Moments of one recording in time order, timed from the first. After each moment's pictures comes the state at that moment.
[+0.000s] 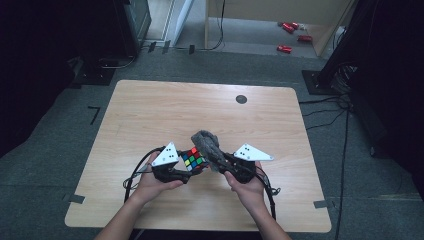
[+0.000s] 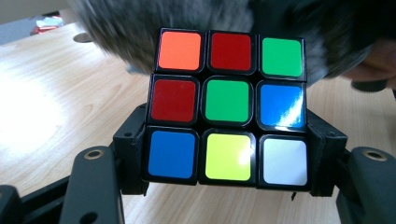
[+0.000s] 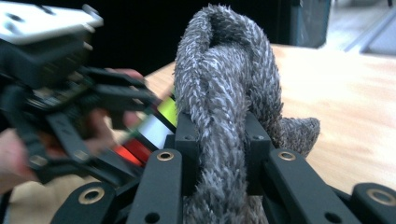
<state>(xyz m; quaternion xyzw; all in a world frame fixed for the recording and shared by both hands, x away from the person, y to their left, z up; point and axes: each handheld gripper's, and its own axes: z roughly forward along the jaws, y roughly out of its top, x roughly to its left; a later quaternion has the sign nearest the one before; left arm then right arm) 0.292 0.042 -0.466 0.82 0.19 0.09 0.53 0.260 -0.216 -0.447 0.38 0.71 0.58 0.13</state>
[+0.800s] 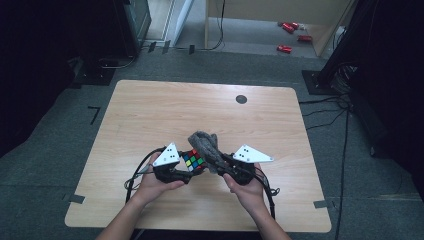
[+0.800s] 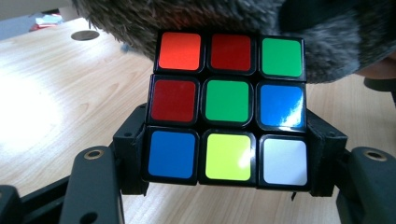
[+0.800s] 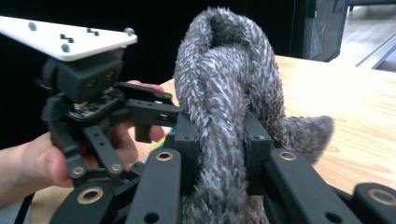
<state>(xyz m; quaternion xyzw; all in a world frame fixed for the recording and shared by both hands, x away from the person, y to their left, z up) 0.290 0.038 -0.468 0.82 0.20 0.09 0.53 0.253 -0.211 -0.437 0.35 0.71 0.60 0.13</state>
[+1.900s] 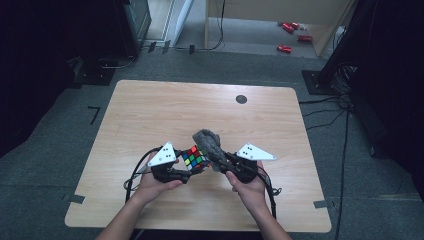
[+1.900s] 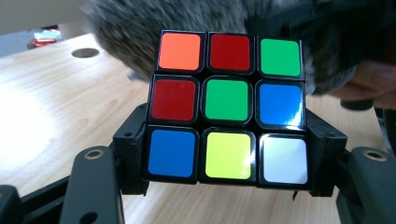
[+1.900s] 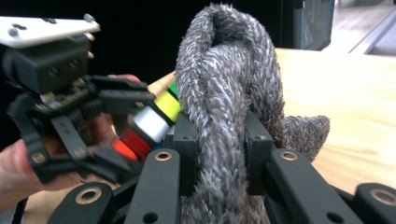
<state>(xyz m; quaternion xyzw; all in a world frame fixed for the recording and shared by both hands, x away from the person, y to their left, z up) 0.290 0.046 -0.462 0.79 0.20 0.08 0.57 0.258 -0.219 -0.442 0.38 0.70 0.59 0.12</state>
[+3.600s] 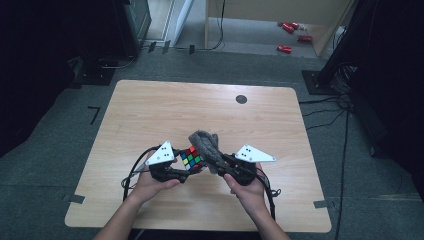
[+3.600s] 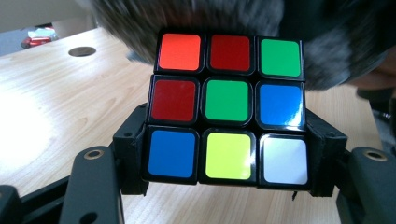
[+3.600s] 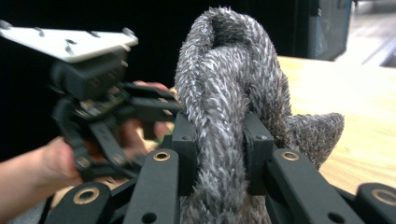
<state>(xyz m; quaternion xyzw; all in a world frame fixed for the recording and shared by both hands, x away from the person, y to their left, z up) 0.290 0.045 -0.460 0.81 0.18 0.08 0.56 0.247 -0.211 -0.428 0.36 0.70 0.61 0.11</state>
